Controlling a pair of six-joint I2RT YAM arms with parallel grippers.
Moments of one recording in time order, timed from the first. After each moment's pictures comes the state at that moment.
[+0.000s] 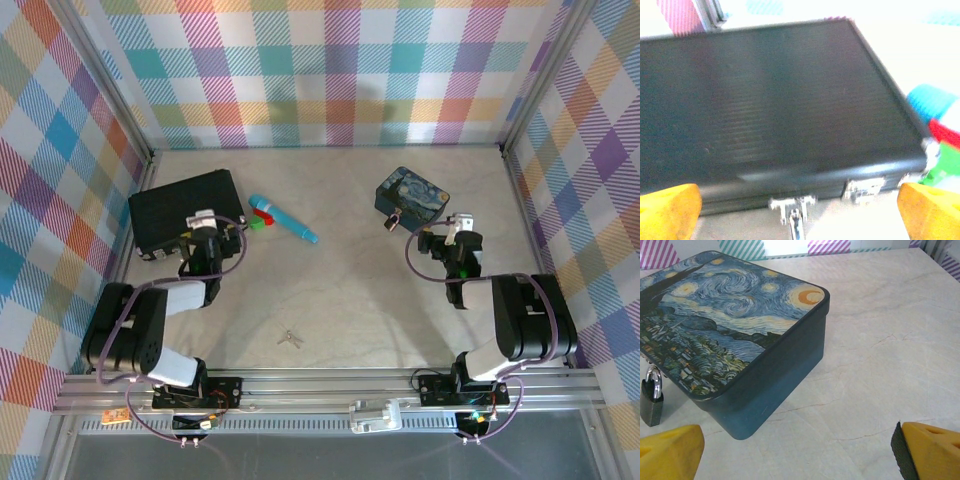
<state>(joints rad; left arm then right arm) -0.15 1.43 0.49 0.52 -0.39 -0.13 0.04 1.49 0.37 0.73 0.07 0.07</state>
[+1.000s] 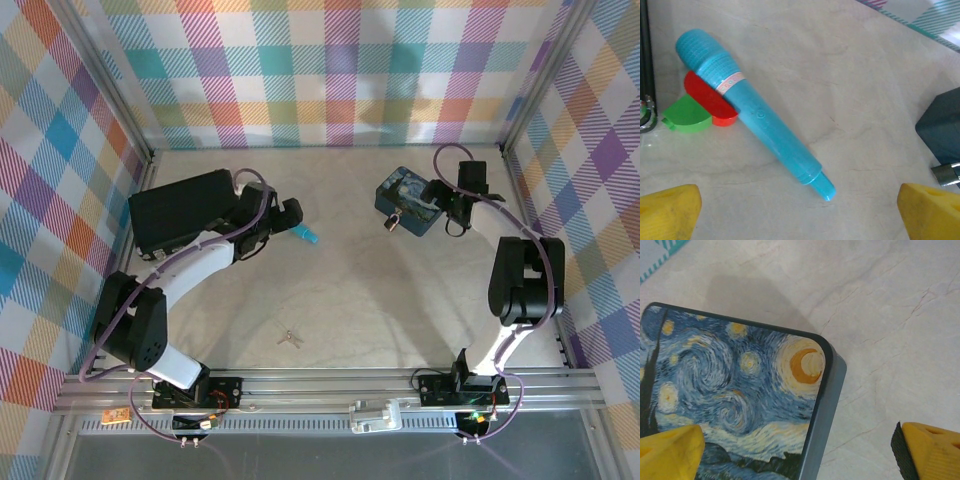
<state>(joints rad) -0.46 1.52 1.05 -0.25 -0.15 -0.67 -0.02 1.76 1.19 -0.31 -0.07 0.52</state>
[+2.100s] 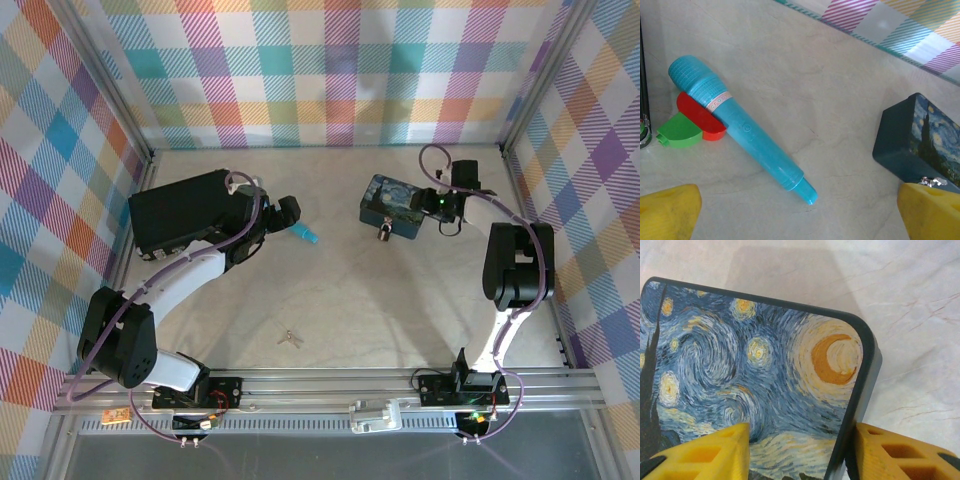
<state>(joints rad) -0.46 1.42 0.98 -0.16 -0.14 -0.65 0.00 1.87 1.27 -0.35 -0.37 0.27</state>
